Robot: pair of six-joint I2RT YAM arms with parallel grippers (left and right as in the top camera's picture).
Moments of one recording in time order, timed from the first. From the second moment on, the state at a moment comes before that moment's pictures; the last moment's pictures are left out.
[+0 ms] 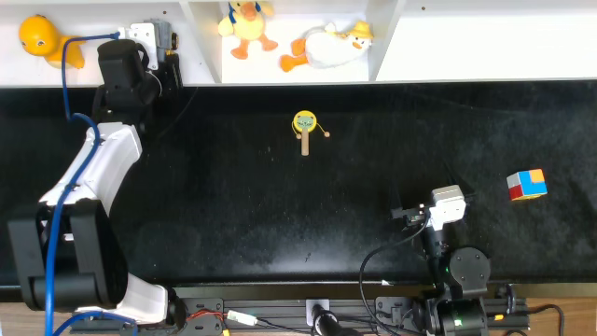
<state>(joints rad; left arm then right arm) 0.05 1.72 1.07 0.06 0.01 0.01 0.13 0.01 0.02 -0.01 -0.08 -0.09</state>
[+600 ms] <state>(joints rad) 0.05 1.60 1.07 -0.10 0.00 0.01 0.13 0.01 0.02 -0.01 -0.08 -0.09</state>
